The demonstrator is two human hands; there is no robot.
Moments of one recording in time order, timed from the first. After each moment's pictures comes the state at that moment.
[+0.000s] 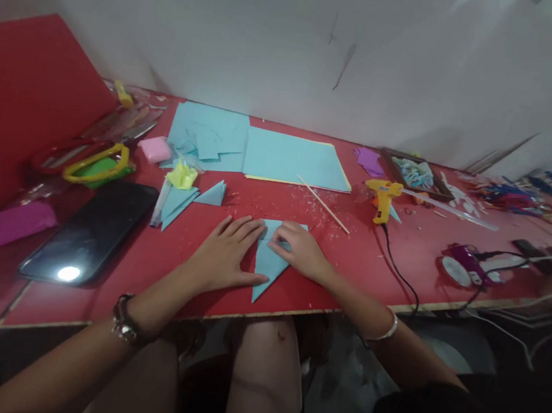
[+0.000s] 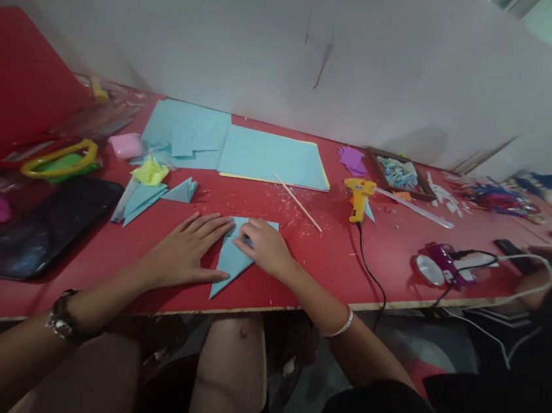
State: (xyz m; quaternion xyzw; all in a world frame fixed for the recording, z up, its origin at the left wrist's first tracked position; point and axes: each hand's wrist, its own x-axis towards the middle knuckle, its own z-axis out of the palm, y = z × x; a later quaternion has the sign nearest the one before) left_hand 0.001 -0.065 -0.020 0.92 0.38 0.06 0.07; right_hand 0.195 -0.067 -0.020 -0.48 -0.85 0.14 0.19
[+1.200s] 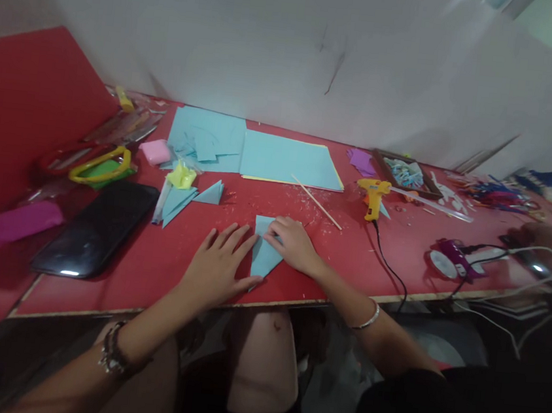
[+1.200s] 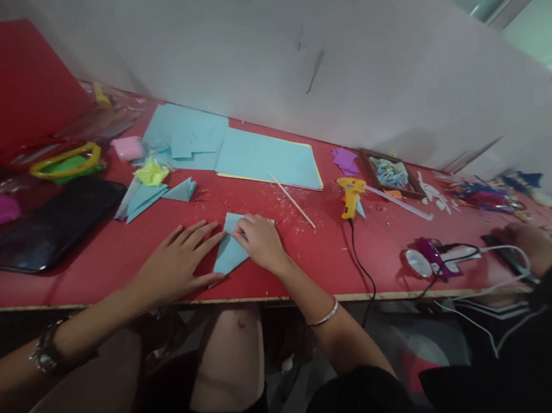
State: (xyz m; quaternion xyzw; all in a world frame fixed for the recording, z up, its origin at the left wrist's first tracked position) left_hand 0.002 -0.100 -0.018 0.89 0.45 0.10 0.02; right_hand 0.189 -0.067 -0.019 -0.51 -0.84 0.06 0.15
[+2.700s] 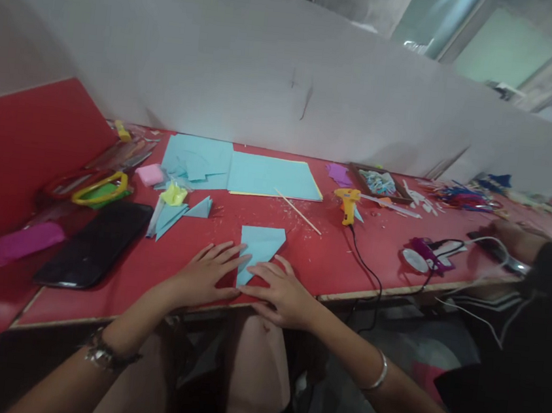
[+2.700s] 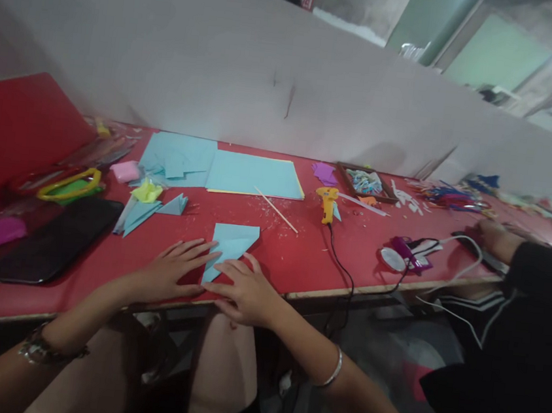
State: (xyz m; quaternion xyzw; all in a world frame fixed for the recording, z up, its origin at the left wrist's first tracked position) left_hand -0.012 -0.088 -0.009 0.92 0.36 0.00 0.15; right_hand 0.199 -0.156 -0.012 -0.39 -0.91 0.04 0.13
